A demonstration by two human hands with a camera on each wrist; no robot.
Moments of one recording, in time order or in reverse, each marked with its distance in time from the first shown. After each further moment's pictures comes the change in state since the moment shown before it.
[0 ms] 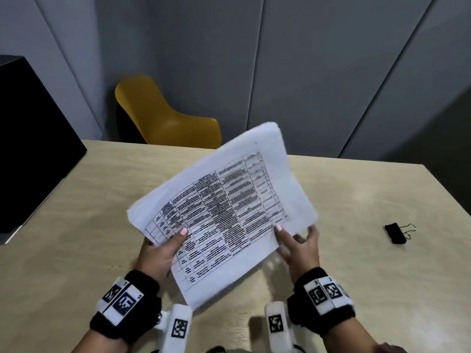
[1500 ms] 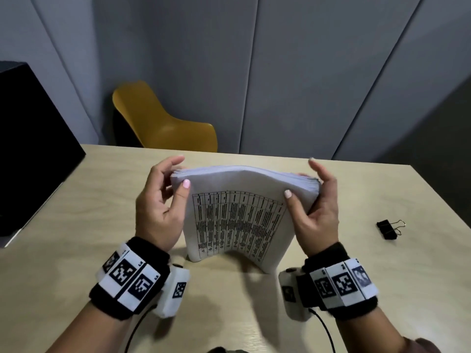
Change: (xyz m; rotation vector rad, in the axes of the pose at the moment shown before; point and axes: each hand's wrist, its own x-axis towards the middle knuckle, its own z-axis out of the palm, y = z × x) left_hand 0.000 0.074 0.029 0.401 -0.046 0.887; right_hand -0.041 -0.078 0.028 -0.242 -0.160 -0.909
